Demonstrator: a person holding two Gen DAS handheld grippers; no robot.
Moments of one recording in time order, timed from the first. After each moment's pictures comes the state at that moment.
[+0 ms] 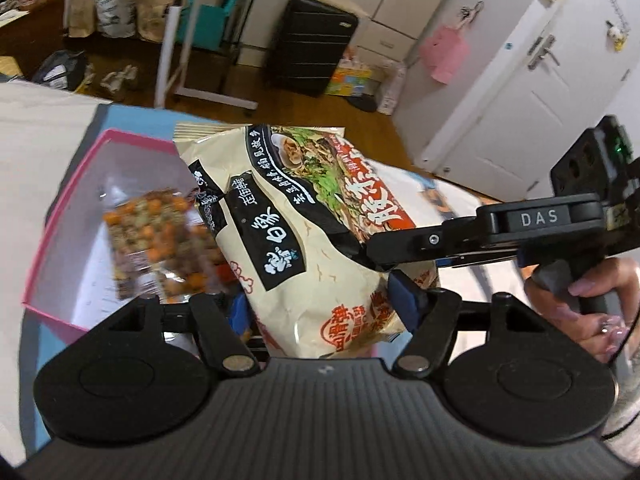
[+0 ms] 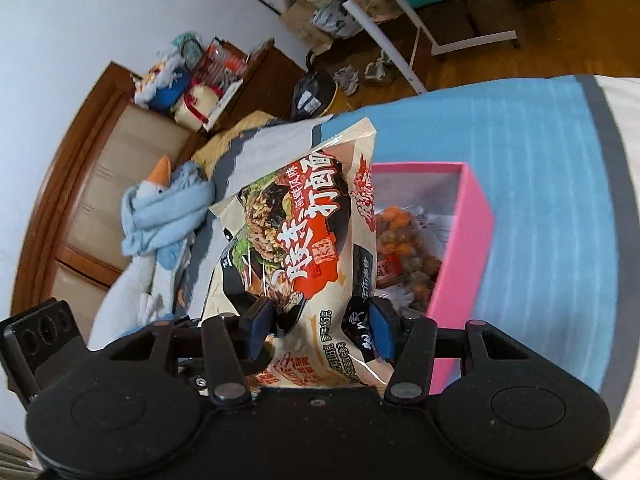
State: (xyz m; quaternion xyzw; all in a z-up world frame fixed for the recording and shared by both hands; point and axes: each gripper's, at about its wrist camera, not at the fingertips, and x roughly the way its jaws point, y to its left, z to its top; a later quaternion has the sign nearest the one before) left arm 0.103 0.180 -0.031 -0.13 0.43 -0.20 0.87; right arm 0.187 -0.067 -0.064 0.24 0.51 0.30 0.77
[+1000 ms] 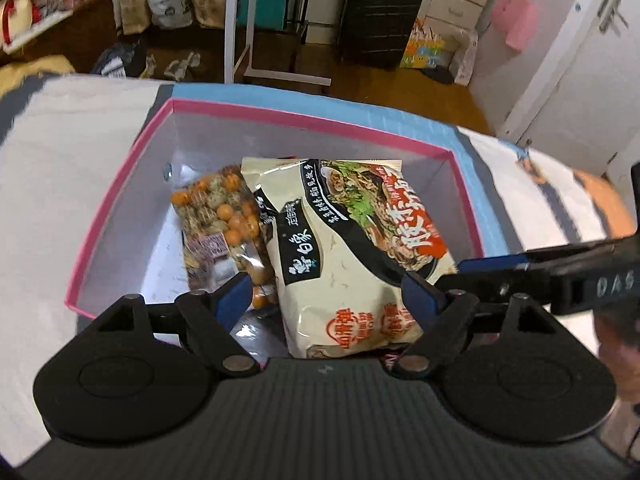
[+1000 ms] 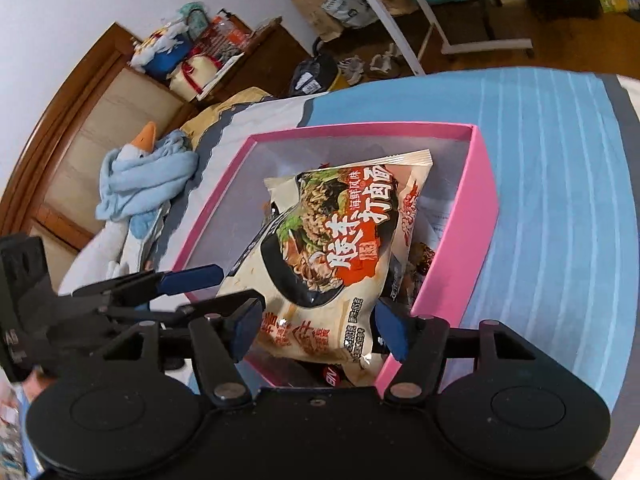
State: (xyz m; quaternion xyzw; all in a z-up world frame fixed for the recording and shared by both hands) left arm 0.122 0.174 -0.066 -0.07 0.46 -0.10 0.88; right arm 0.180 -0.046 -0.101 0.17 0.49 0.32 0.79
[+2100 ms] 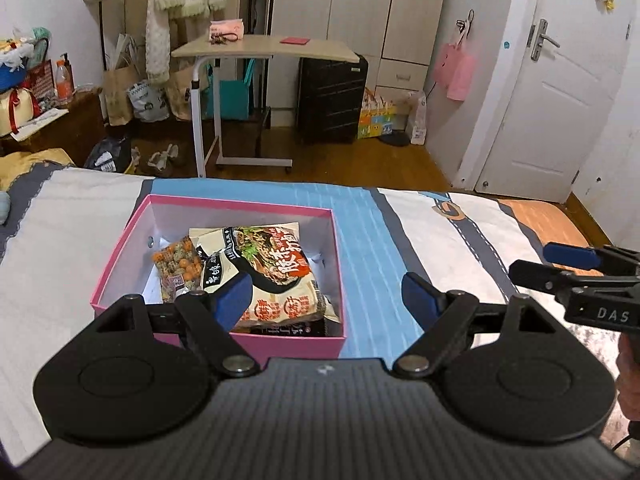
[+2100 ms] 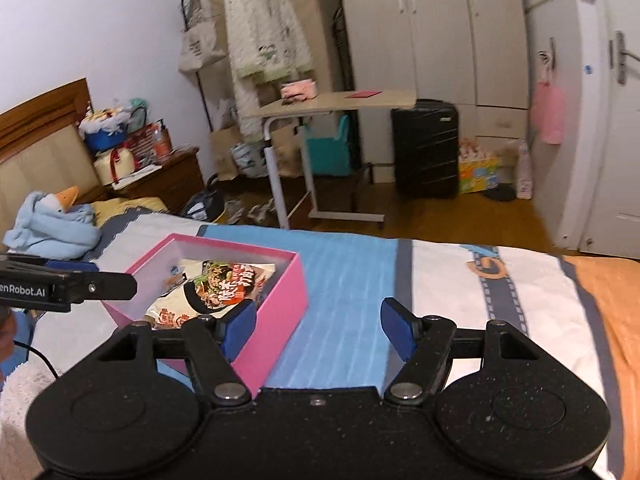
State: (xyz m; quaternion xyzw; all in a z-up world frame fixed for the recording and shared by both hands) left arm -0.007 0.100 0.044 -0.02 0.34 -0.13 0.93; right arm -0.011 -0.139 0.016 0.04 0.29 0.10 0.95
